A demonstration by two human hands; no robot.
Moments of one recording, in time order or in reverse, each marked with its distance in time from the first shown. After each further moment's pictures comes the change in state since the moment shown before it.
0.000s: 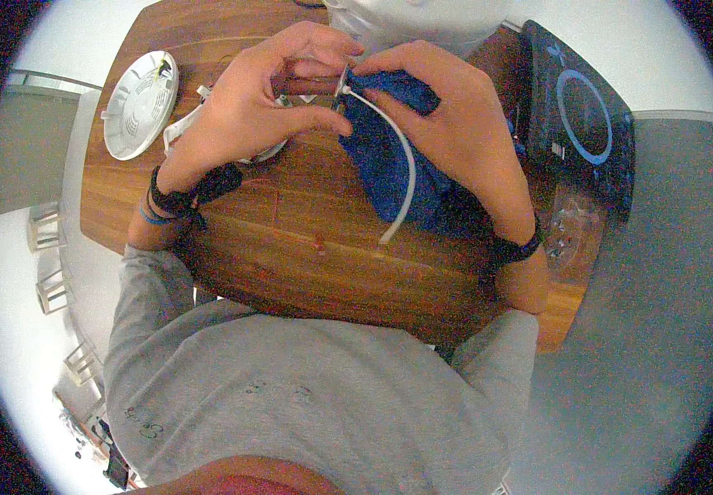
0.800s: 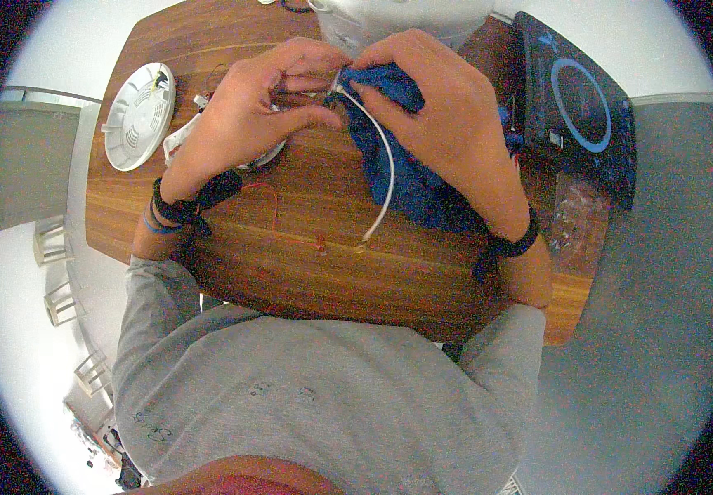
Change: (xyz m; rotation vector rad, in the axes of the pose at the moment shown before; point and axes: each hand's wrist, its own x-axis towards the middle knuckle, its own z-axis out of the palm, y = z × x) left_hand -0.003 0.001 0.003 0.093 0.012 -0.049; right_hand -0.002 -0.003 0.004 -0.177 0.121 -0.098
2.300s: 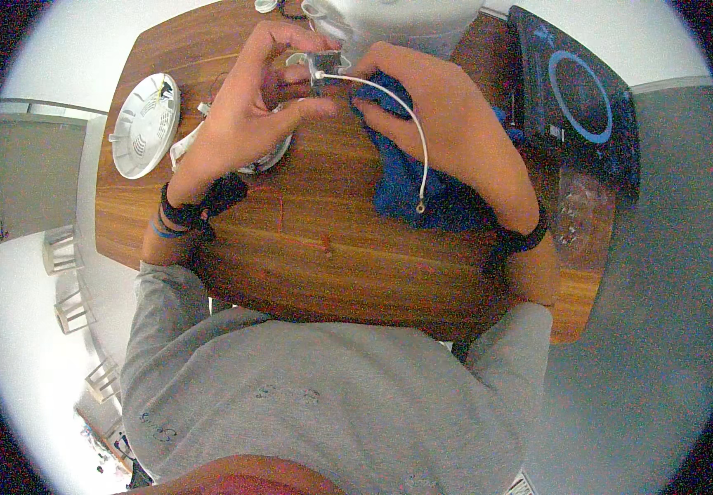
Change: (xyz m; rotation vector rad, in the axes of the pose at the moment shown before) left_hand 0.005 -0.014 0.007 -0.228 0.062 0.183; right_hand -0.002 0.003 -0.009 0.135 -0.200 0.099
